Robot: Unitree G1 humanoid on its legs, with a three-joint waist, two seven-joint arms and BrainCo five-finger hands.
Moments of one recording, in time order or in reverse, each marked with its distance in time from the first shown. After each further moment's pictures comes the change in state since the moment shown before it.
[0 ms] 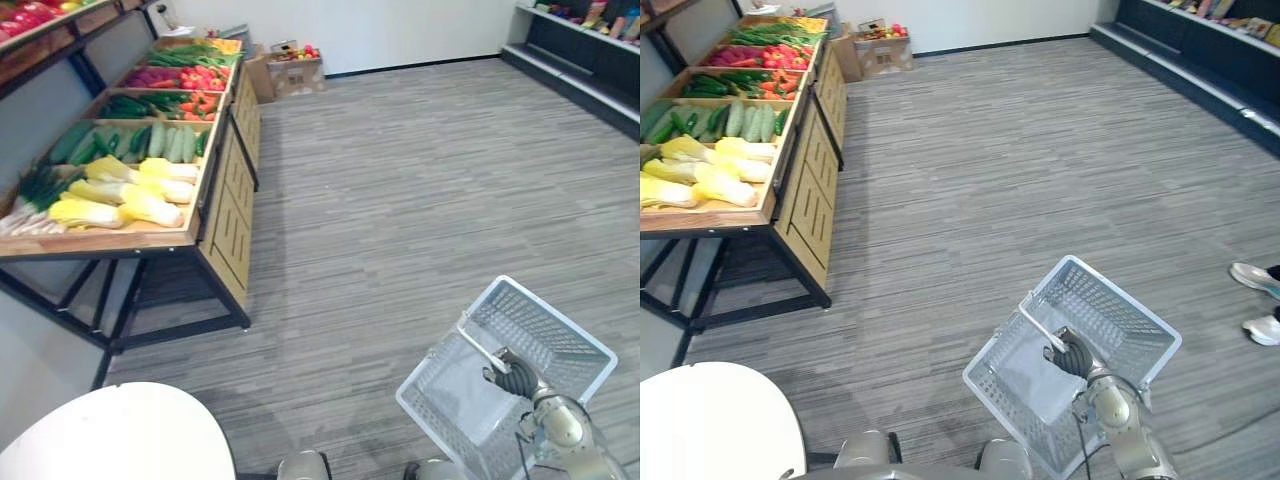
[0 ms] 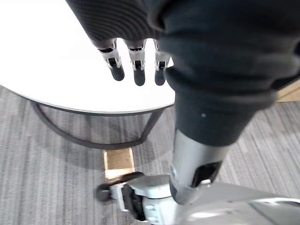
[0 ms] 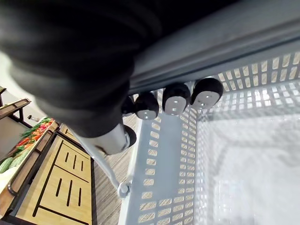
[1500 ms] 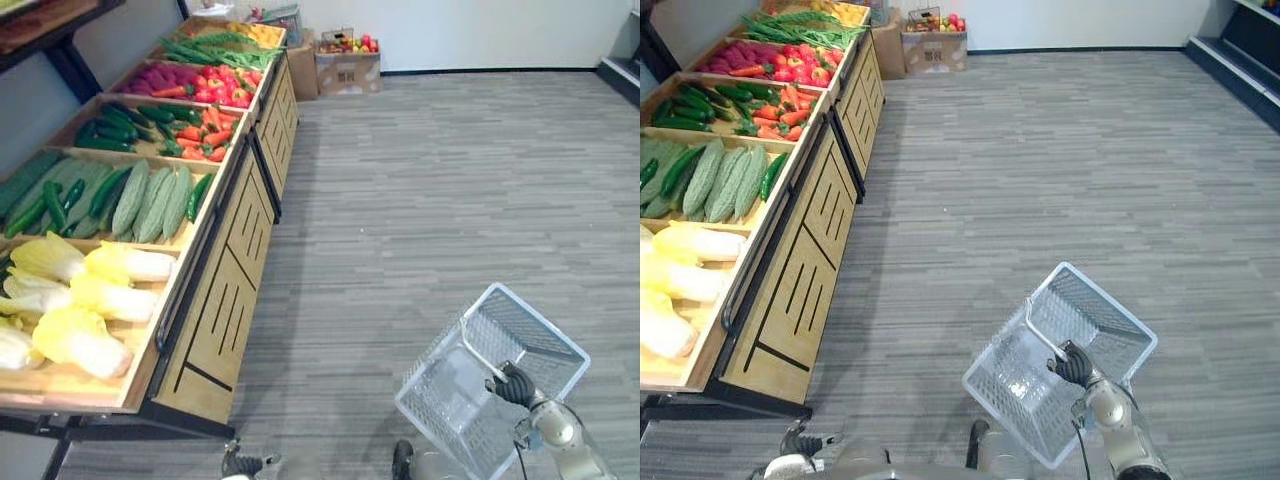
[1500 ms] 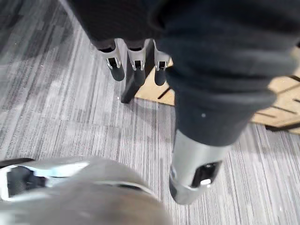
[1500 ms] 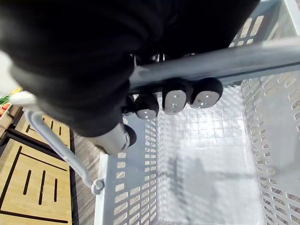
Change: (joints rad) left arm -0.111 0.014 0.040 -0.016 -0.093 -0.075 -0.013; right arm -0.036 0.046 -0.007 0.187 -0.006 0.035 0.007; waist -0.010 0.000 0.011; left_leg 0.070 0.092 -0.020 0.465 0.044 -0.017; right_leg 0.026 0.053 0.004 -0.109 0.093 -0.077
